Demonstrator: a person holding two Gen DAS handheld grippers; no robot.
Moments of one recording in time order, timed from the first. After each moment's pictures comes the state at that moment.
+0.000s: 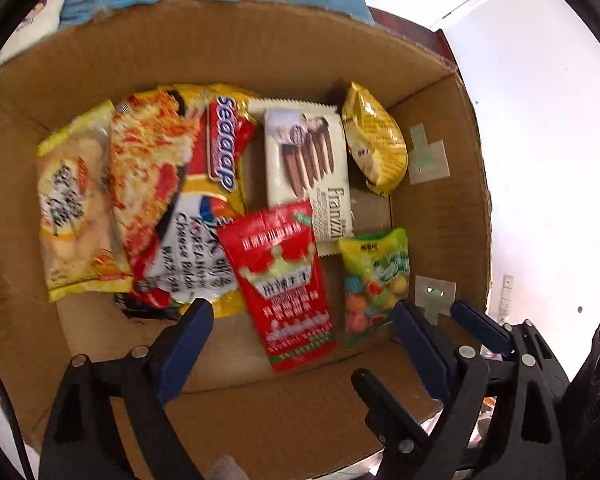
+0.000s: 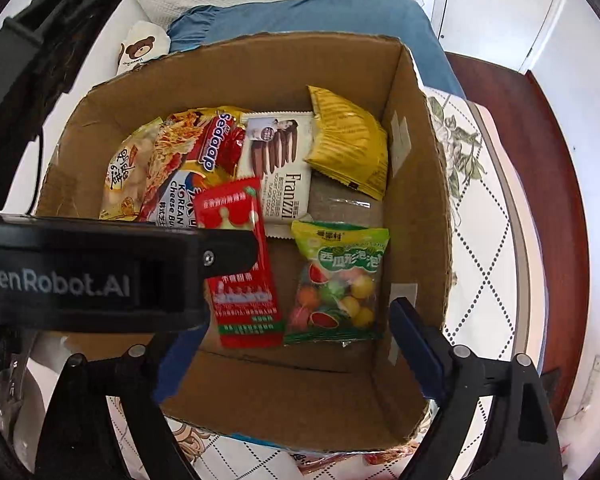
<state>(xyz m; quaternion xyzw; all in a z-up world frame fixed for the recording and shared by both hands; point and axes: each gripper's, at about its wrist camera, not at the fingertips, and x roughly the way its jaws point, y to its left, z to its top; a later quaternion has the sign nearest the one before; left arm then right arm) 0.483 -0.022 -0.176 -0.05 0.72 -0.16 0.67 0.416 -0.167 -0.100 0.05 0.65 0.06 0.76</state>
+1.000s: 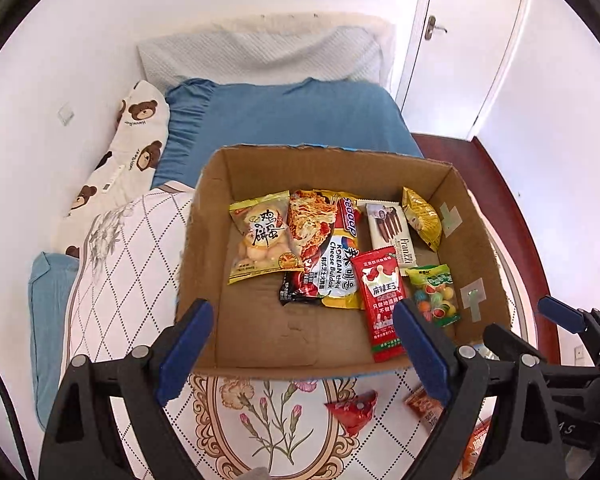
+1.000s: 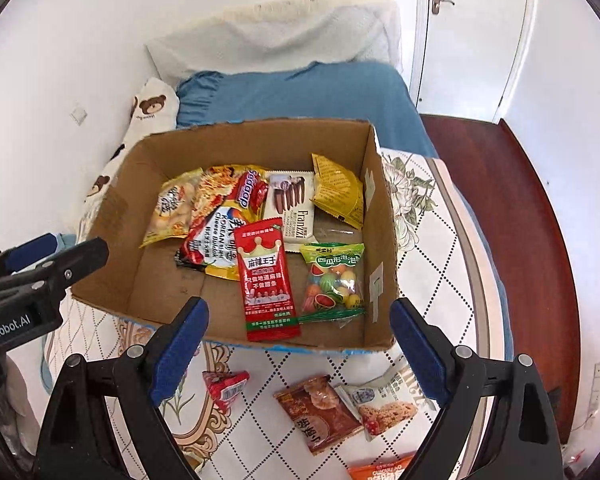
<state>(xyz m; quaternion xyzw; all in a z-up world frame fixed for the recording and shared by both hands) 0.358 0.061 -0.052 0.02 0.50 -0.05 0.86 0.333 -0.169 -0.010 0.05 0.53 0.04 0.85</state>
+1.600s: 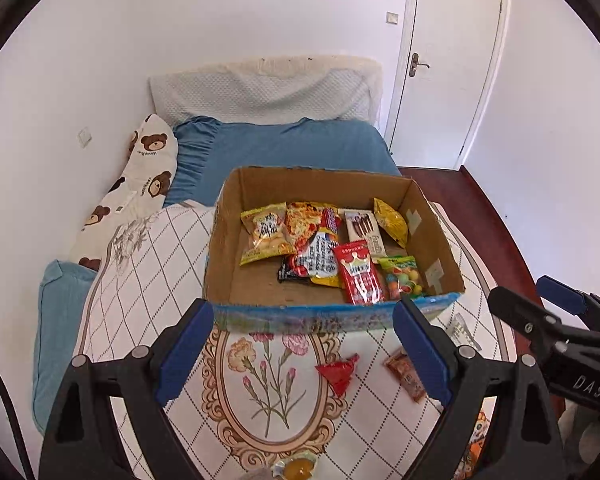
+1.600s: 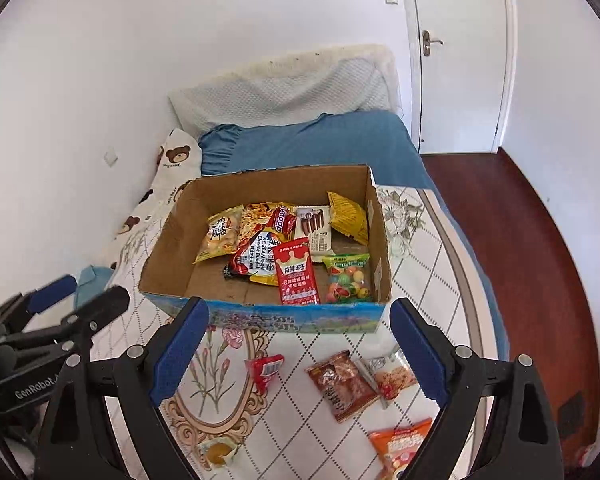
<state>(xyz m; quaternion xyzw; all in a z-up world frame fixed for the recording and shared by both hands) 0.251 0.063 -0.006 0.01 0.44 -0.06 0.90 0.235 -0.175 0.053 0.09 0.44 0.05 0.89</state>
